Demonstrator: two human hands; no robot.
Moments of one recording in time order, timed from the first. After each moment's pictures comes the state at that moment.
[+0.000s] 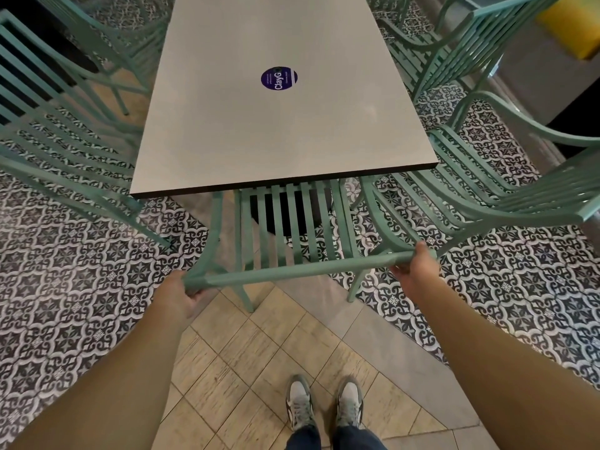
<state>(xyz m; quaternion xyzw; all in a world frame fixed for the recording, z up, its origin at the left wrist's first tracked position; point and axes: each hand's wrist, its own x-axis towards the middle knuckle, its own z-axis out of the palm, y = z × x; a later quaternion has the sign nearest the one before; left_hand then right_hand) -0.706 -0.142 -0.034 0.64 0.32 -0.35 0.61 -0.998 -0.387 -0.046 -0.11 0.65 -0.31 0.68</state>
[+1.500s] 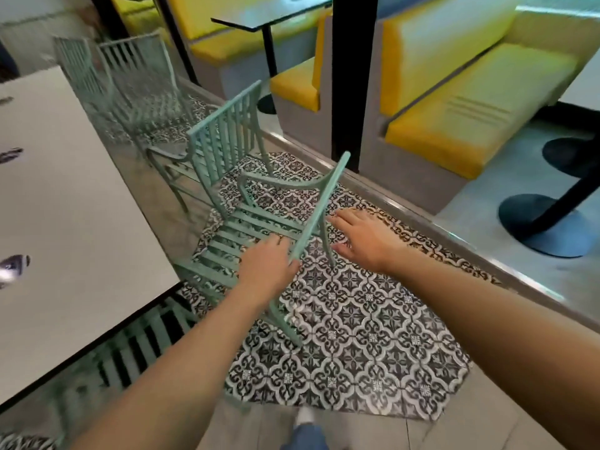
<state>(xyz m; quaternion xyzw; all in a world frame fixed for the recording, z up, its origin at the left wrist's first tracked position) -1.214 -0.632 0.077 0.67 -0.75 -0.02 -0.02 -1.421 -0.679 0.076 -0.87 0.49 -0.04 0.05</state>
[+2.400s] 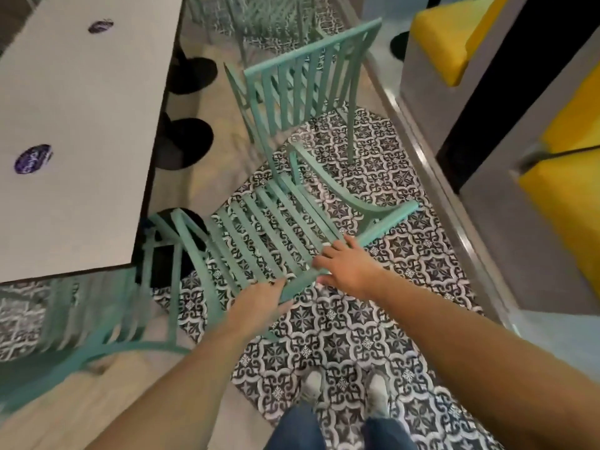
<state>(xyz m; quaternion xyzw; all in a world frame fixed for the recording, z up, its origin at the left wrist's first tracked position) -1.277 -0.824 -0.049 0.81 -0.53 -0.24 -0.08 -1.414 -0.995 -0.045 -0.97 0.13 0.13 0.13</state>
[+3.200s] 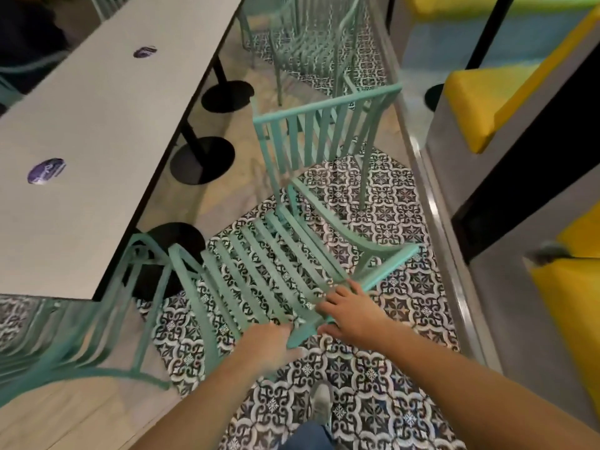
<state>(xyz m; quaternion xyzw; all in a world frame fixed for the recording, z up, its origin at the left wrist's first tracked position) -1.319 -0.973 -0.043 0.83 -0.45 -0.32 -0.09 -1.431 -1.149 -0.058 -0.98 0.02 0.15 0.10</state>
